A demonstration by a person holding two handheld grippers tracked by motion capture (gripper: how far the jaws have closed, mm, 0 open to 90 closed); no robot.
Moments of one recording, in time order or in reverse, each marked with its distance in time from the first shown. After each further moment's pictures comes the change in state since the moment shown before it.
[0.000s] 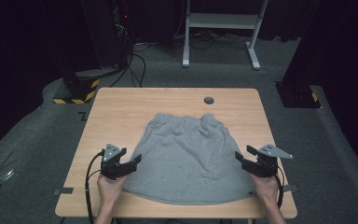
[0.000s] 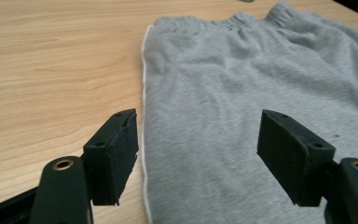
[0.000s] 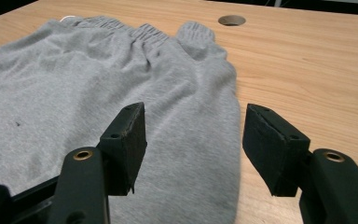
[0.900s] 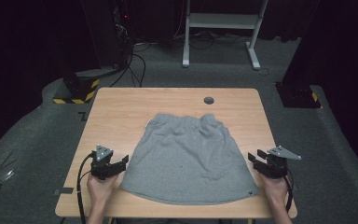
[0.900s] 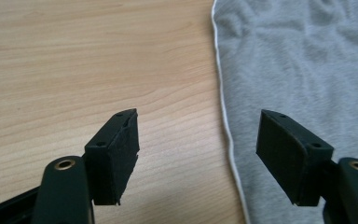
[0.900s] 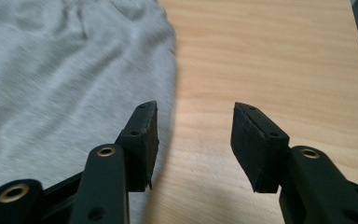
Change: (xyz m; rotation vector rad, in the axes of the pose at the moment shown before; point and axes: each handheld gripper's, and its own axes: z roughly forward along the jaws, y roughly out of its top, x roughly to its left) left arm 0.034 -0.019 0.003 0.077 0.148 -0.012; right arm -0.037 -0.023 -0.001 0.096 -0.125 0.062
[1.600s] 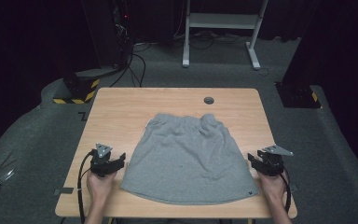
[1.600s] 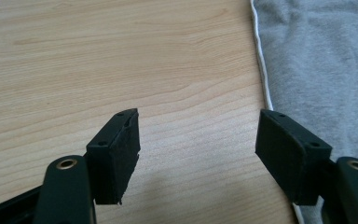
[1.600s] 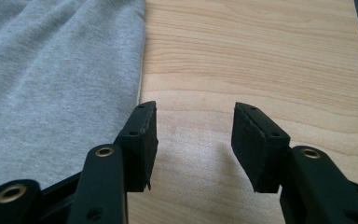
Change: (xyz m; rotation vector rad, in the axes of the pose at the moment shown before) left arm 0.009 0.000 0.015 0.024 0.089 0.021; right arm -0.006 -0.005 0.023 0.086 -0.070 -0.020
